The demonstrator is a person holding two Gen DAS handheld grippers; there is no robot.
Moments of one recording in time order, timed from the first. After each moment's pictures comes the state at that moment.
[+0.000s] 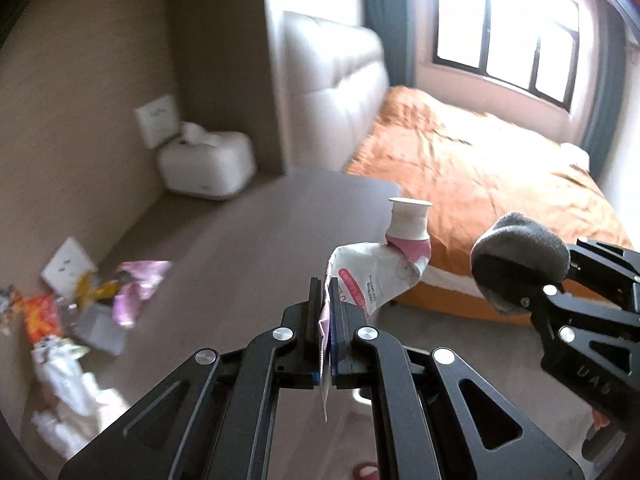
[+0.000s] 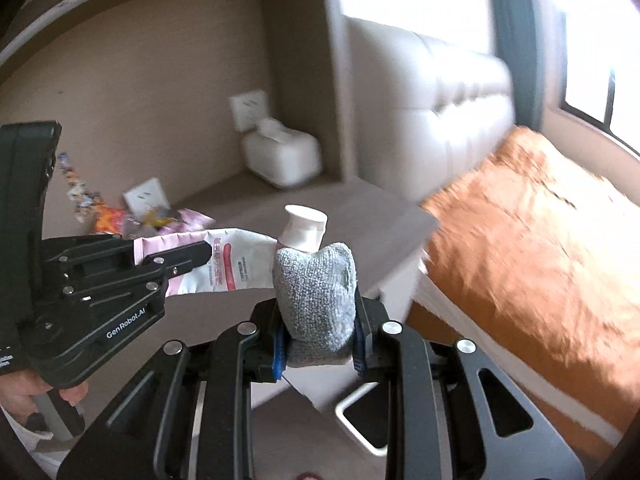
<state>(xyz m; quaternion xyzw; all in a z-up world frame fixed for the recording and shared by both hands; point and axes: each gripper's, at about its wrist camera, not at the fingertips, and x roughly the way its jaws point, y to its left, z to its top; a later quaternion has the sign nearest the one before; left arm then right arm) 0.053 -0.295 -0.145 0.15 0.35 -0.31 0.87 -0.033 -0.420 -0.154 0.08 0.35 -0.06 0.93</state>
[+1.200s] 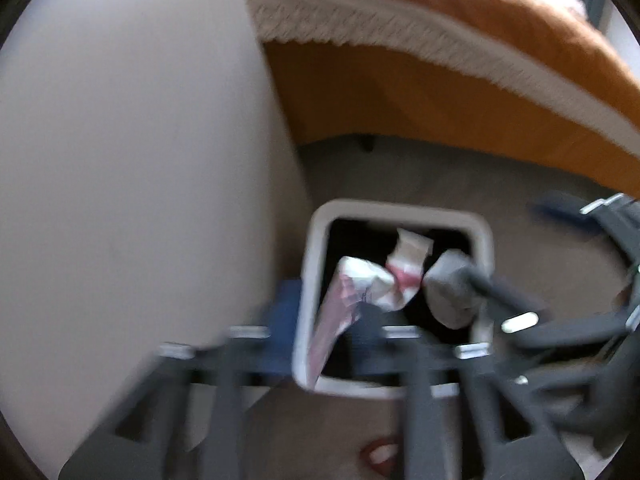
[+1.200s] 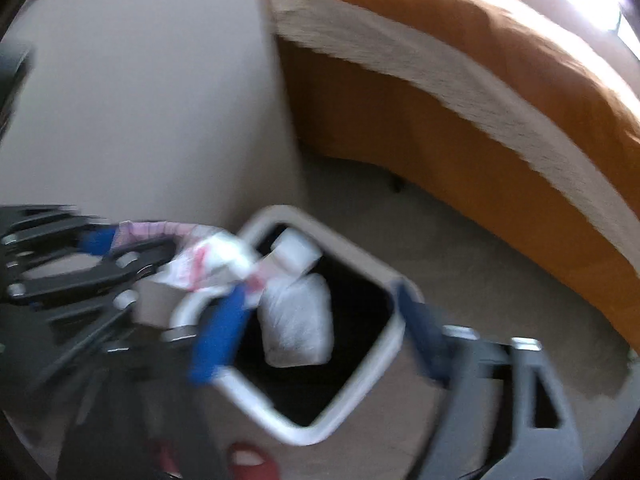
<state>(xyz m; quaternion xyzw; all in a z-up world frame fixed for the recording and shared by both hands) 0.077 -0.470 -0.634 0.30 0.49 -0.33 0.75 -0.030 -0.575 -0.643 0.14 0.50 -0.19 0.84</state>
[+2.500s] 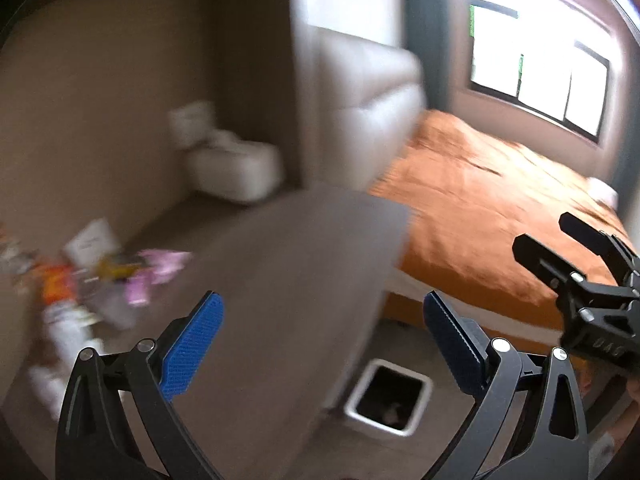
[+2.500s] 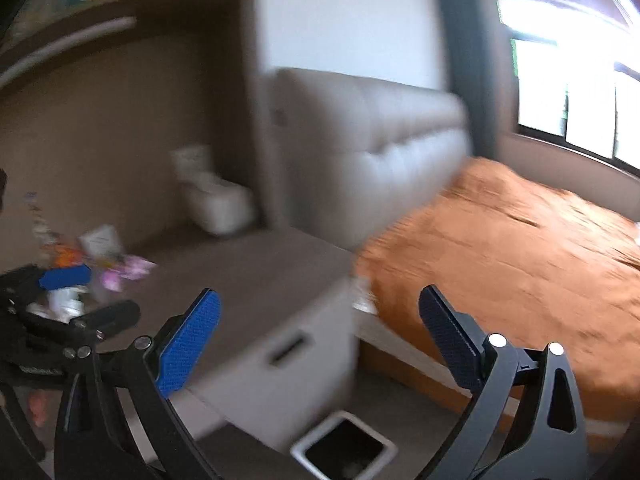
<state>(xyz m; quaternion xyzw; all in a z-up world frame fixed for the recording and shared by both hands) 0.025 -0.278 -0.127 0.10 0.32 -0.22 0.91 -0.051 -0.457 -0.134 0.06 0.23 -0.06 0.97</state>
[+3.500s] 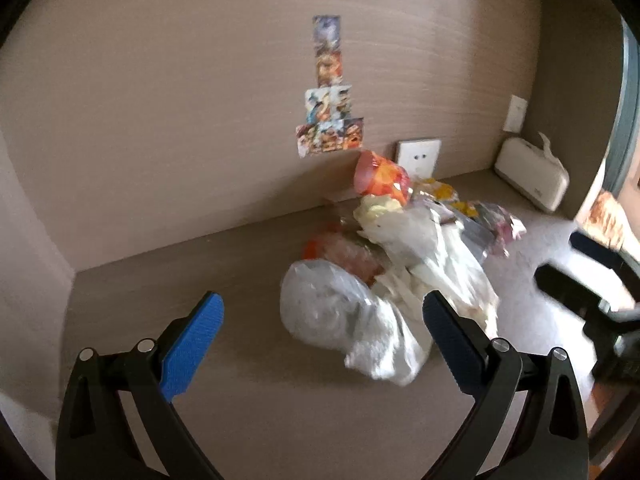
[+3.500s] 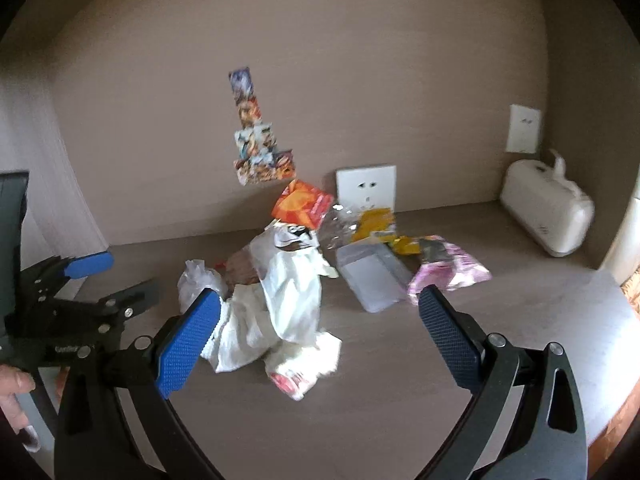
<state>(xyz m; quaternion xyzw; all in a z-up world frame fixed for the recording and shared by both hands) 0.079 0.064 -0.177 -0.04 0.37 0.07 0.93 0.100 -0.148 -0.172 -0.03 0.32 0.25 0.91</state>
